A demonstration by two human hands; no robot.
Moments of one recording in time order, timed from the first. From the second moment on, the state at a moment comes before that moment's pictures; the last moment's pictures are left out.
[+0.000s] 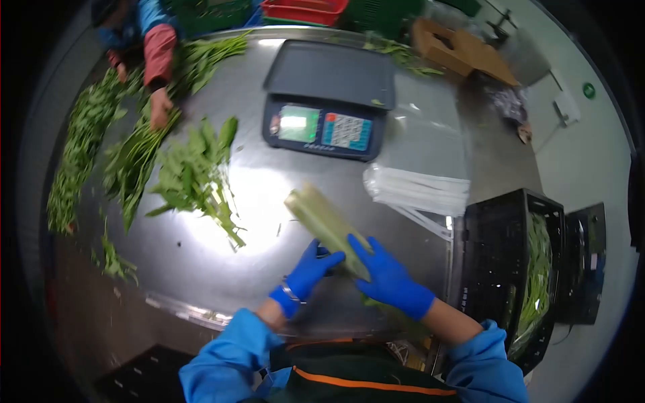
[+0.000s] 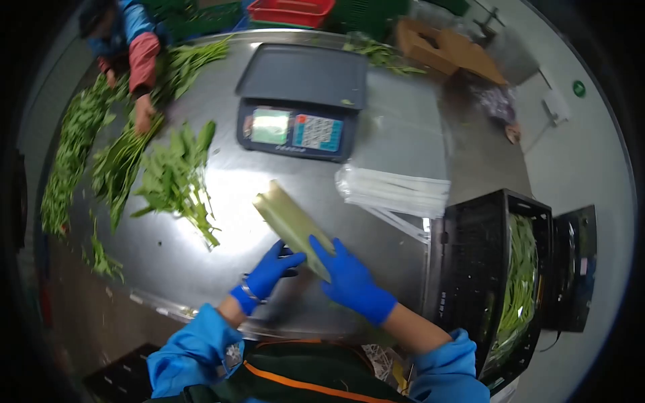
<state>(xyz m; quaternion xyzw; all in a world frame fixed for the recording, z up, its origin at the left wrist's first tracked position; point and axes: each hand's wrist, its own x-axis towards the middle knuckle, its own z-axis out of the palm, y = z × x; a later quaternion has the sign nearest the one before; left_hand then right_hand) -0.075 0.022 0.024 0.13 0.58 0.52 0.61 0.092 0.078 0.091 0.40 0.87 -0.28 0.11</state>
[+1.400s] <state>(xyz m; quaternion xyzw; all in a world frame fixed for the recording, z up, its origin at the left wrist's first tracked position) 0.056 0.114 0.004 0.76 0.38 0.50 0.15 0.224 -0.046 0.063 0.67 0.63 -0.34 -0.16</state>
